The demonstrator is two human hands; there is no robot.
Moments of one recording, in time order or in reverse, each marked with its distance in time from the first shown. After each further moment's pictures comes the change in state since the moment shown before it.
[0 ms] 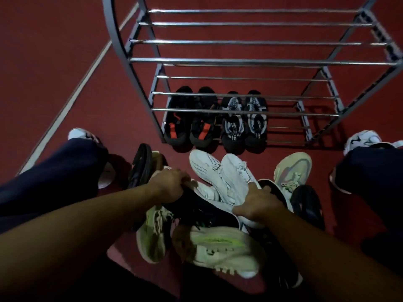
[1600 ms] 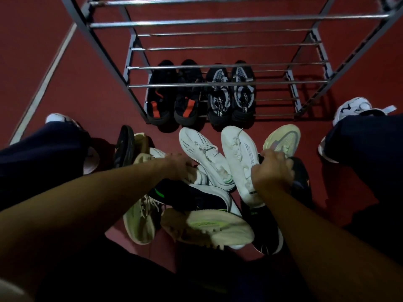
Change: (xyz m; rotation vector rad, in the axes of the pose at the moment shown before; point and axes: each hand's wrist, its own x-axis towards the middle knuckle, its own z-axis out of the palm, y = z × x) left_hand 0.062 0.038 0.049 -0.064 -0.319 -0.059; right_hand 0.004 0.049 0.003 0.267 0.589 0.104
